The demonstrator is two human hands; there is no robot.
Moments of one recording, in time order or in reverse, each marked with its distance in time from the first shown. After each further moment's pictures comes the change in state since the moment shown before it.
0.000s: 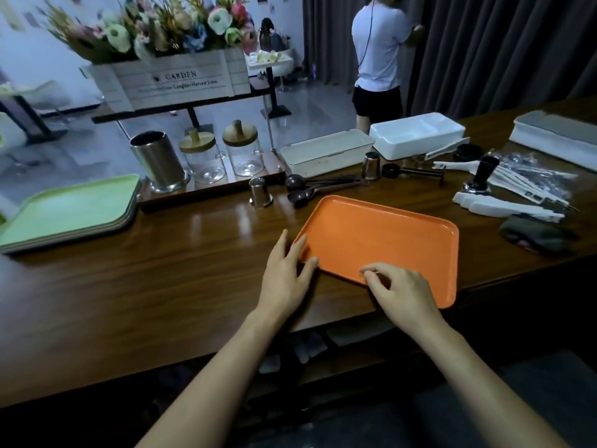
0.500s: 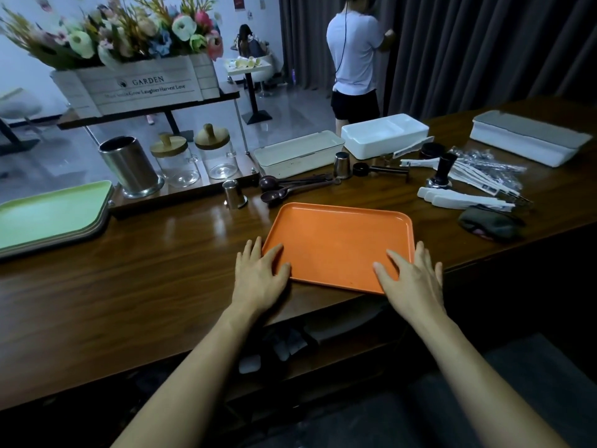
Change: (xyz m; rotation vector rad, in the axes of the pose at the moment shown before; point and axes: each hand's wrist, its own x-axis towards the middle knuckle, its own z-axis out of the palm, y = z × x) left_hand 0.004 -0.005 0.007 0.295 -0.079 -0.002; right_hand -0.005 0.057 -0.021 -0.310 0.055 0.314
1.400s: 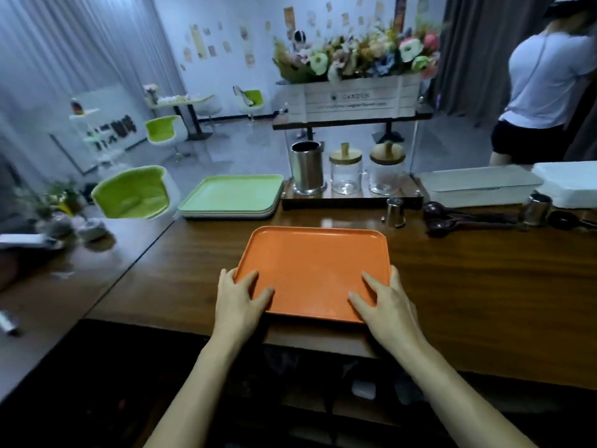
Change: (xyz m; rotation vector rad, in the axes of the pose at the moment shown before) left_hand -0.134 -0.227 -0.130 -0.167 0.389 -0.566; right_hand -0.074 -0.262 0.086 0.292 -0.303 -0.503
